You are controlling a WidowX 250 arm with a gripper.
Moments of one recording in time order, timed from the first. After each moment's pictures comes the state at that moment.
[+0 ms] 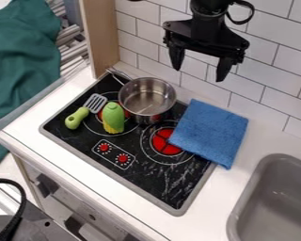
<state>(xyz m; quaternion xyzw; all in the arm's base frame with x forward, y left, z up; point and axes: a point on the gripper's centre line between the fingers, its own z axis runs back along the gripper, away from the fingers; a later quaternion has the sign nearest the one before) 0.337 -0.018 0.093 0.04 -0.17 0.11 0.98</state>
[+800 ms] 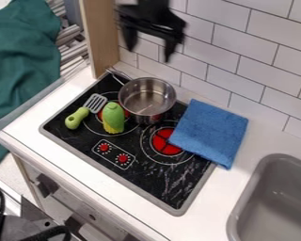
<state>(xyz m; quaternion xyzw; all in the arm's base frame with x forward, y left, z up) 0.331 0.094 0.092 0.04 -0.13 0.10 0.99</state>
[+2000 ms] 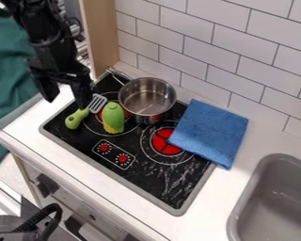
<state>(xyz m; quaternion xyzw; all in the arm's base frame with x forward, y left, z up) 0.229 0.157 0.029 -0.02 -0.08 0.14 0.99</state>
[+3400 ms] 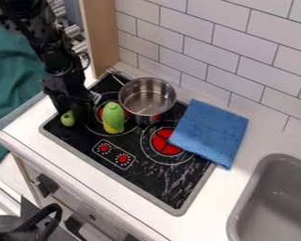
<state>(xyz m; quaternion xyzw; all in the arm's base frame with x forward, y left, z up) 0.254 0.181 -0.042 0.01 -0.07 0.09 0.99</state>
